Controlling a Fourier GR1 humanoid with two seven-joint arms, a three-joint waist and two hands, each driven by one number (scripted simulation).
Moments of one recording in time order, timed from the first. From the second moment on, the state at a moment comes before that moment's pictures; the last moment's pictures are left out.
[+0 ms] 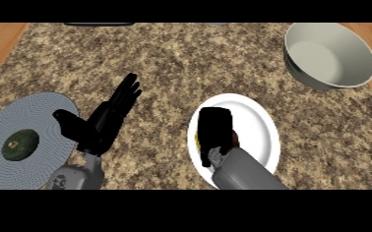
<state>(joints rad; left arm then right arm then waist) -0.13 0.09 -0.15 -1.57 0.21 -0.04 0.17 -0.47 -0.02 0.69 -1.26 1.00 0.20 0.96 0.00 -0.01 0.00</state>
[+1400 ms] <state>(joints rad) -0.08 0.10 -0.12 -1.59 0.22 -0.07 0.15 0.05 -0.99 -0.14 -2.12 0.27 0.18 0.06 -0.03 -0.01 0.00</state>
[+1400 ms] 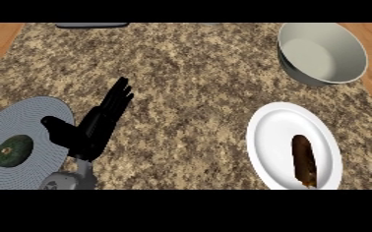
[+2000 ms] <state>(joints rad) -0.10 0.08 -0.13 -1.58 0.20 -0.09 0.15 -0.28 -0.93 -0.17 -1.77 0.25 0.27 0.05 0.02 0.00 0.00</state>
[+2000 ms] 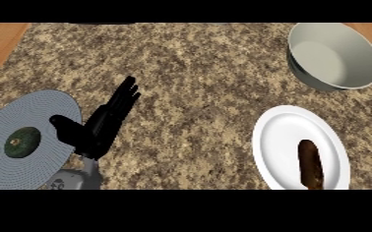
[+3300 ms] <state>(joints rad) -0.15 0.04 -0.15 -1.58 0.17 -0.09 0.18 -0.93 -0.64 0.00 -0.49 0.71 -0.02 -0.27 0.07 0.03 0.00</state>
